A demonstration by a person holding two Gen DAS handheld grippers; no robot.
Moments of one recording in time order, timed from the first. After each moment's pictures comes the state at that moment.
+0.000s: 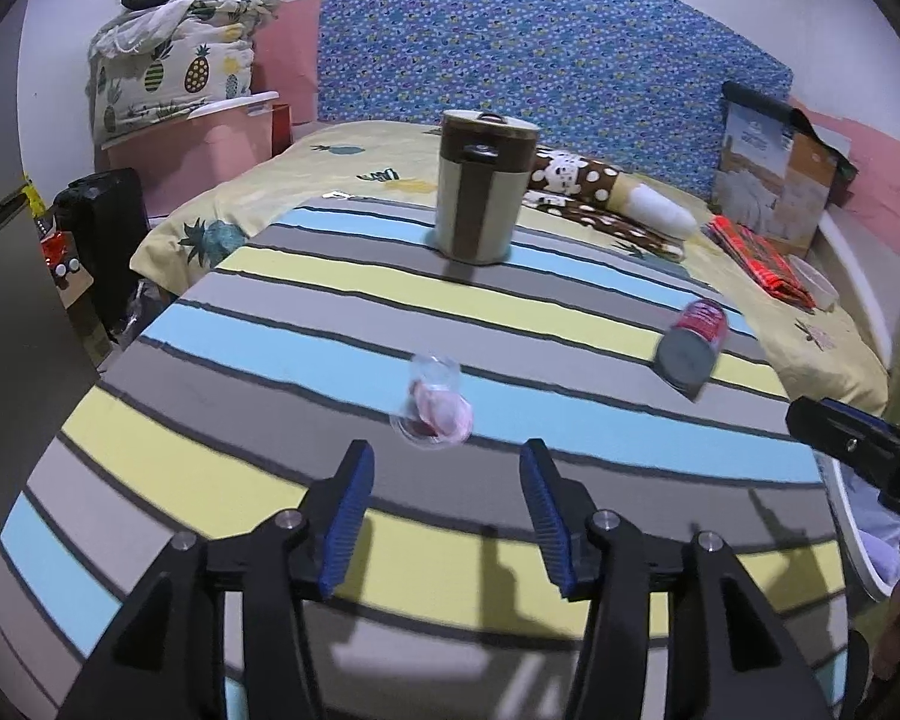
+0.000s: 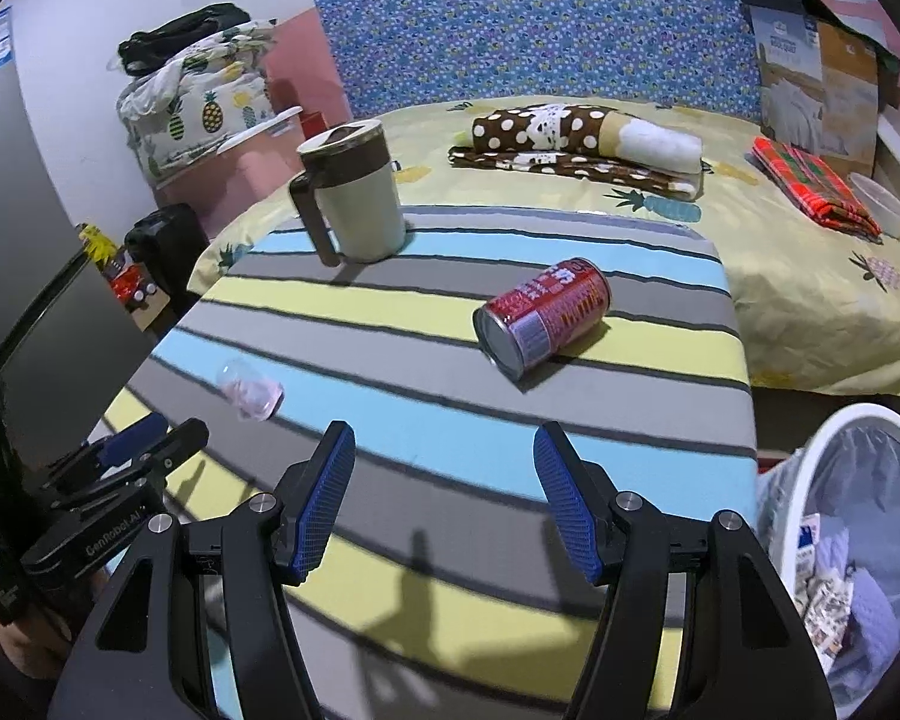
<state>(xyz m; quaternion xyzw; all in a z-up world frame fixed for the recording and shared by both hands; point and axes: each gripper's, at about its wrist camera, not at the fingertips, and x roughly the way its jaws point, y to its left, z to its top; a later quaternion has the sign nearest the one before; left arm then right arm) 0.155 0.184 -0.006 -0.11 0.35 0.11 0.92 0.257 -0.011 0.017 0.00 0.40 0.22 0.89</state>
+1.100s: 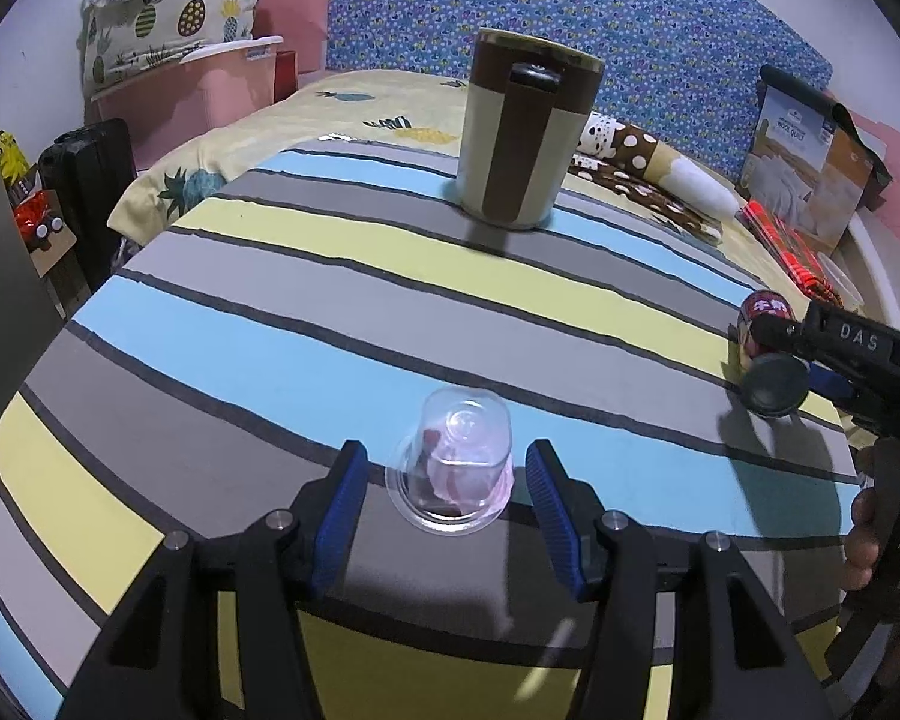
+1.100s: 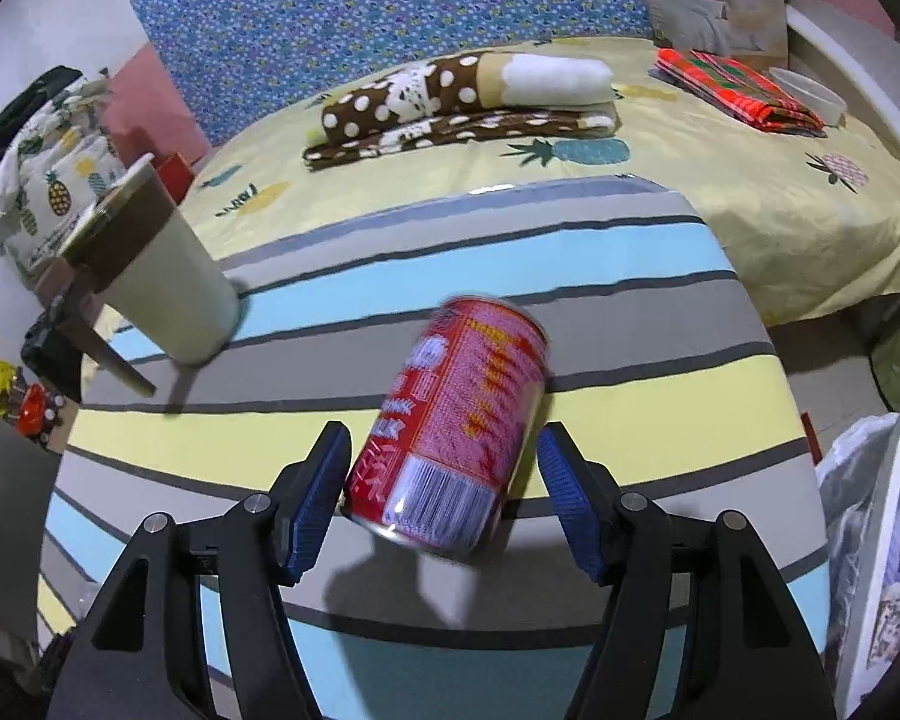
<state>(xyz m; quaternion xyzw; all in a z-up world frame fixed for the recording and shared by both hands) 0.215 0.207 -0.041 -0.14 0.40 0.11 0.90 0.351 -0.013 -0.022 0.08 0.45 0.09 0.88</state>
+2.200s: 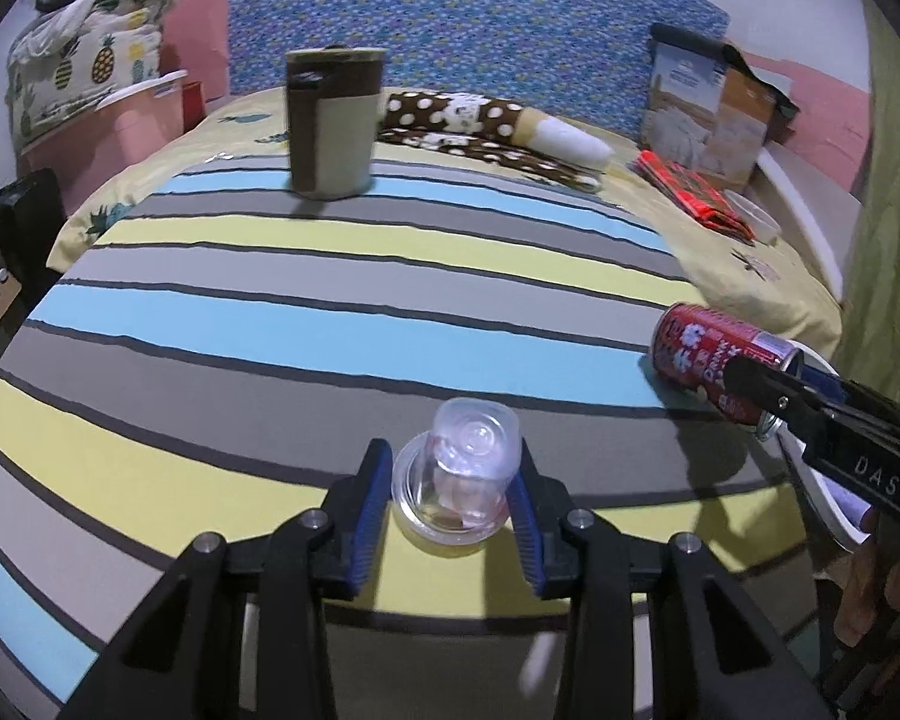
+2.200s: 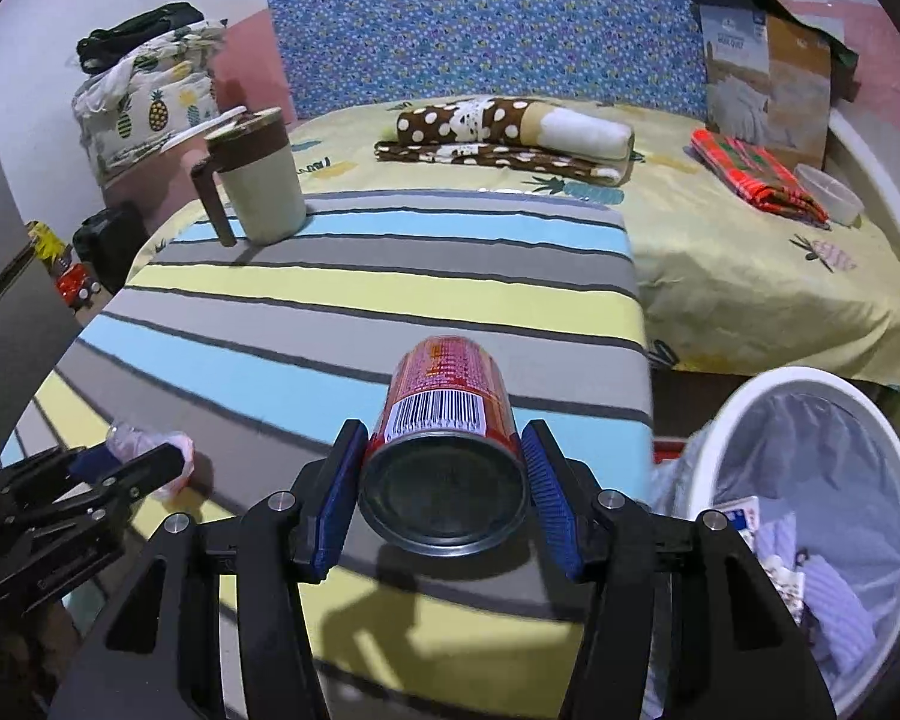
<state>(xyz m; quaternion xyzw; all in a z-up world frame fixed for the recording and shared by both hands) 0.167 0.102 -0.023 -0.09 0.39 0.02 0.91 0.248 -0.073 0.002 -0.03 0.39 0.17 0.90</state>
